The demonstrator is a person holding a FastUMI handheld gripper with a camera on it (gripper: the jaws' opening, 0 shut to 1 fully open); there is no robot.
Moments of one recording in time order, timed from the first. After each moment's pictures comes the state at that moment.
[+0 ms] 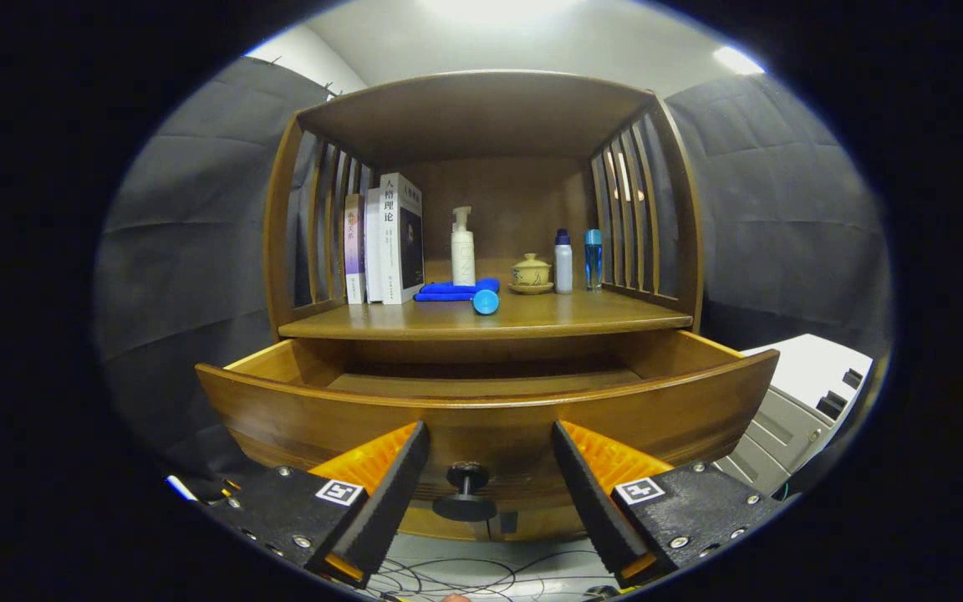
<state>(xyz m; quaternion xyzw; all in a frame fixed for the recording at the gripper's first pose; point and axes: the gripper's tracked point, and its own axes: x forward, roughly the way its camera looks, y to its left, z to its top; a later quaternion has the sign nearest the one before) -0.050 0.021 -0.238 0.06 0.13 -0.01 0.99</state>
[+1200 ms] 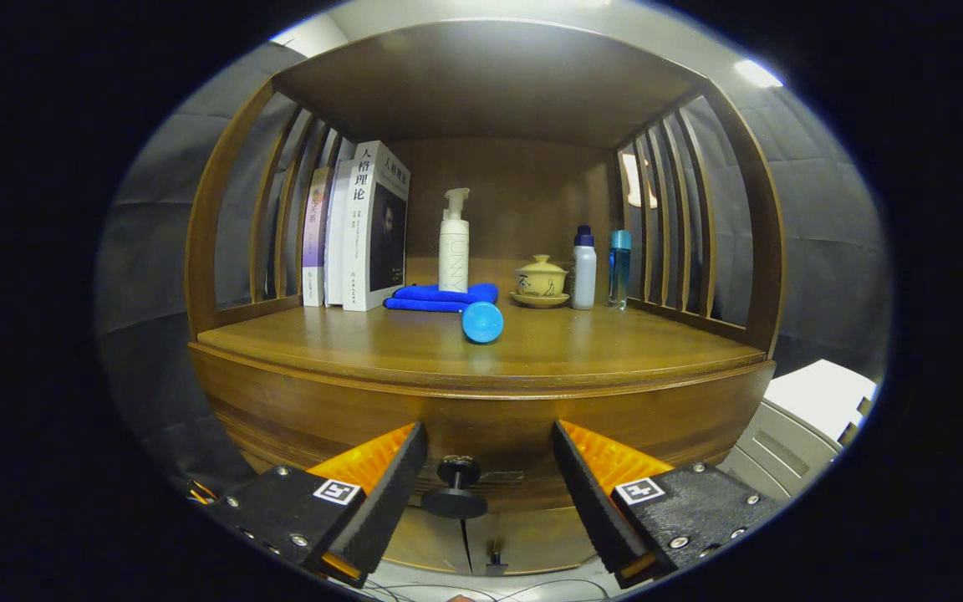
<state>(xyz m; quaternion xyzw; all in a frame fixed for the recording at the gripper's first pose) 0.066 0.015 -0.259 0.01 0.13 -0.02 0.99</state>
